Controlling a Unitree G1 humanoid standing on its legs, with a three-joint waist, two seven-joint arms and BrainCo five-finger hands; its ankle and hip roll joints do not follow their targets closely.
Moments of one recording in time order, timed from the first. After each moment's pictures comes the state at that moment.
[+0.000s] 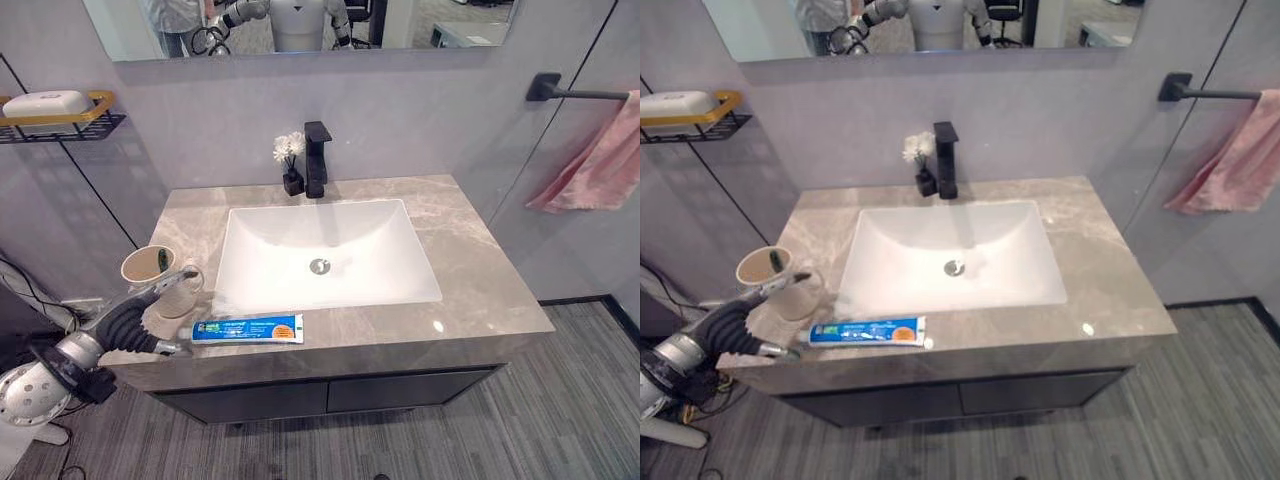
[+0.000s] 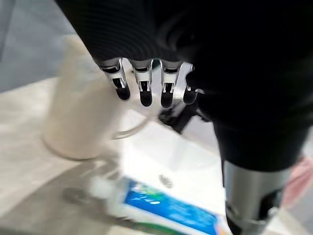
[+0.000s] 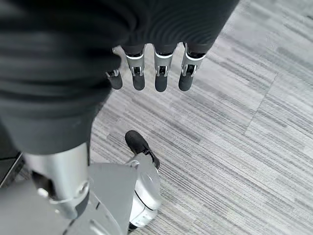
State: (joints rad) left arm 0.40 1.09 0.17 -0.20 -0.11 -0.21 -0.20; right arm 0.07 -0.39 0.33 1.27 -0.21 -0.06 0.13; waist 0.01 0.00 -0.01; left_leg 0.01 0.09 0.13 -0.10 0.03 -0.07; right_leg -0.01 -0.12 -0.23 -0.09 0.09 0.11
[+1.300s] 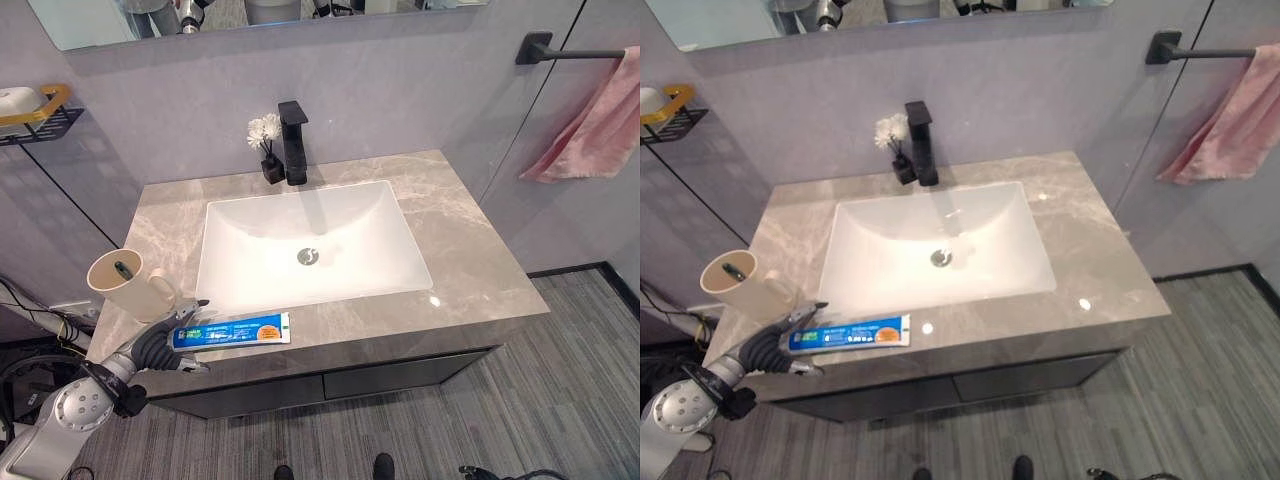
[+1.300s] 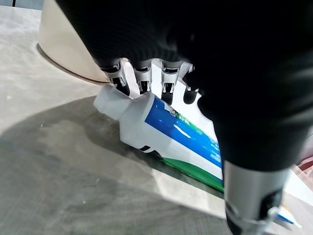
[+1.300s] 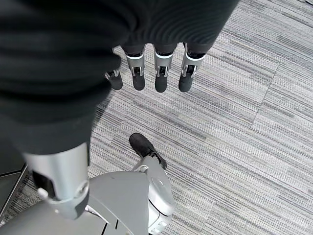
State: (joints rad) left arm 0.27 0.93 -0.02 -0.05 0.03 -0.17 -0.17; right arm 0.02 -0.41 0.36 1.23 -0.17 -0.06 0.11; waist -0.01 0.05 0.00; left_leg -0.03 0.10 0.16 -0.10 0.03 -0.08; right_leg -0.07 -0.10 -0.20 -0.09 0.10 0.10
